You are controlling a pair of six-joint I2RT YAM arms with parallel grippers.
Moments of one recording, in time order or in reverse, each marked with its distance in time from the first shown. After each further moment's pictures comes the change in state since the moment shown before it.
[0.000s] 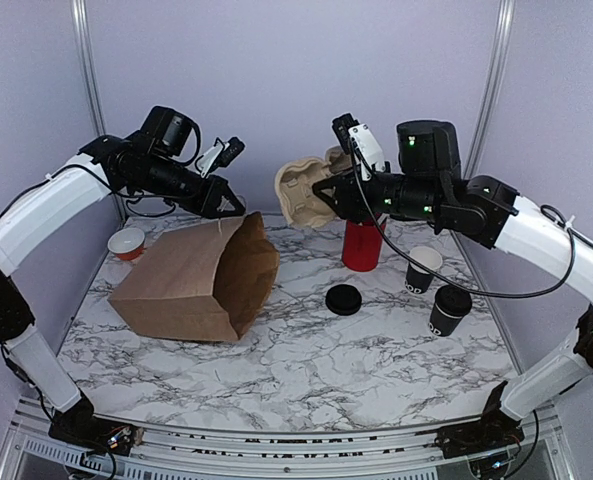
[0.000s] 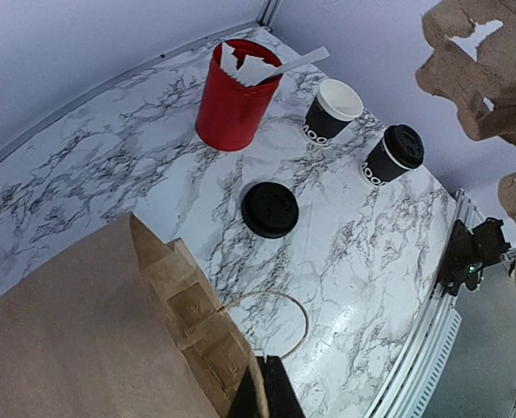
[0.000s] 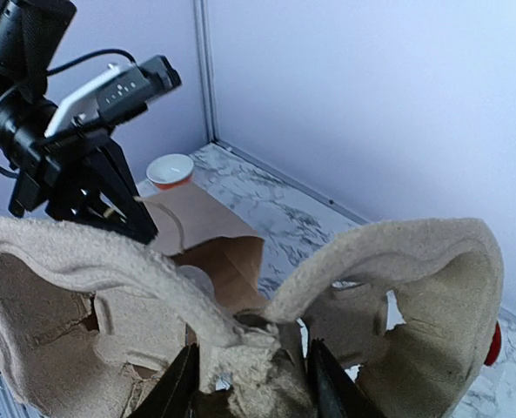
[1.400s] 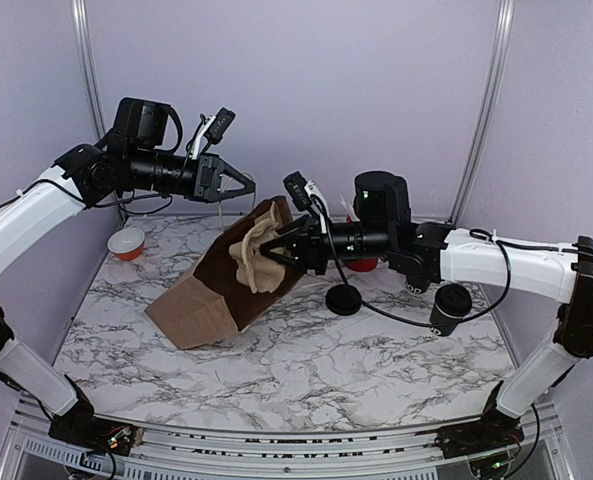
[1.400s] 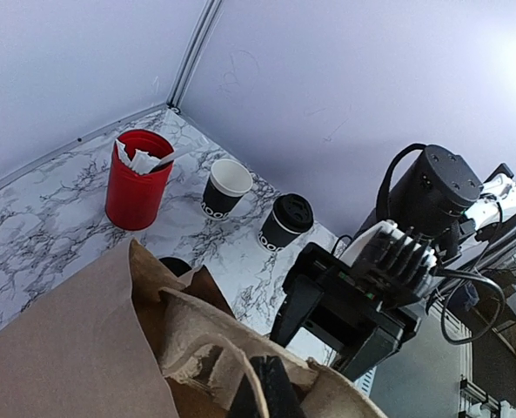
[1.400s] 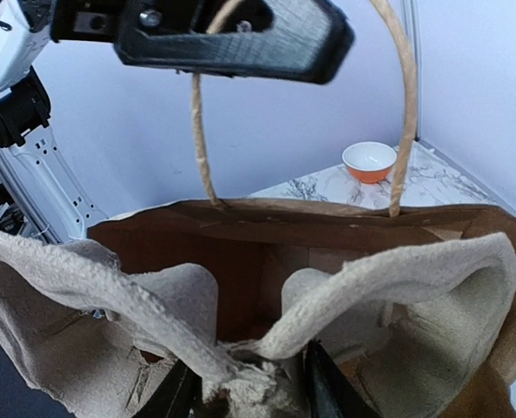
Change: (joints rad) left arm -0.056 -0.156 -0.130 0.303 0.169 -0.217; right arm 0.000 0.152 -0.261 0.519 -0.626 0.077
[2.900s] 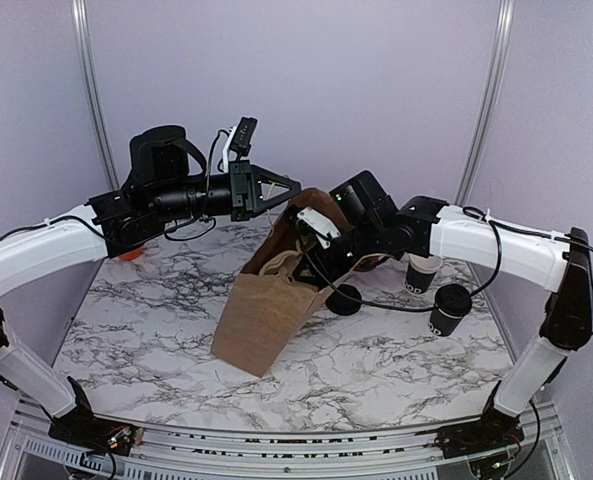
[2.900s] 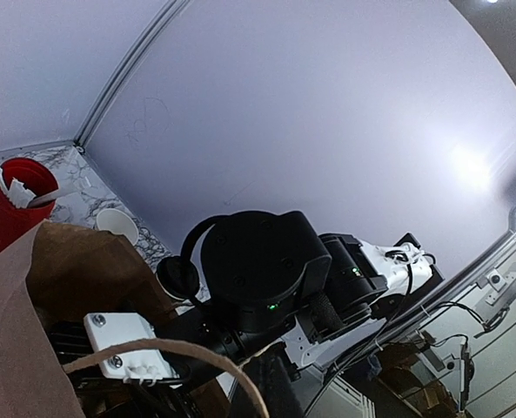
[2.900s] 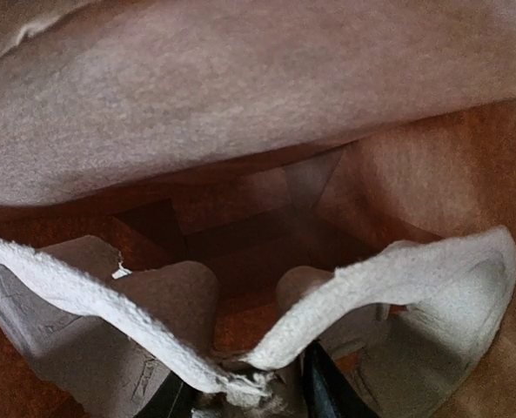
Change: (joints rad) left arm -0.198 -0.021 -0.278 0.657 -0.084 -0.482; right arm -0.023 0.093 0.217 -0.692 0.348 -0.140
